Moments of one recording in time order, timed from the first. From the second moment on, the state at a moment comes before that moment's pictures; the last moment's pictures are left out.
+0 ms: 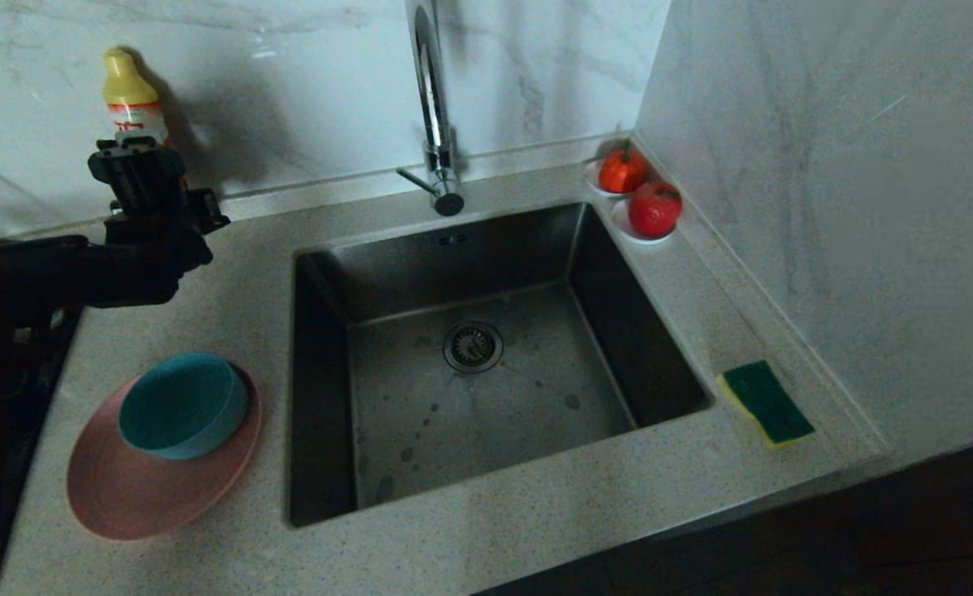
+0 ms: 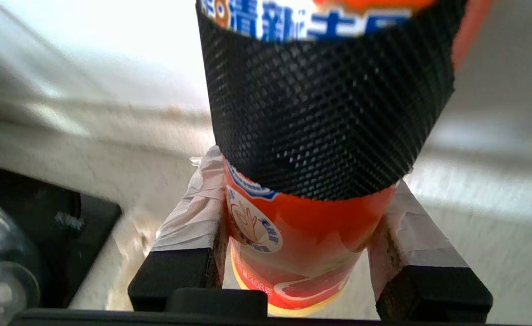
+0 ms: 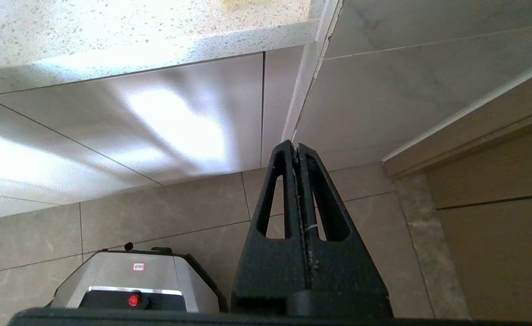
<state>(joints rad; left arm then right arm) 0.13 2.33 -1.94 -0.51 0.50 0.07 0.00 0.00 -0.13 0.31 0.00 0.00</state>
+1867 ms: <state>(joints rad) 0.11 2.46 -1.94 -0.80 0.67 -0.04 0.00 0.00 -0.13 0.31 0.00 0.00</state>
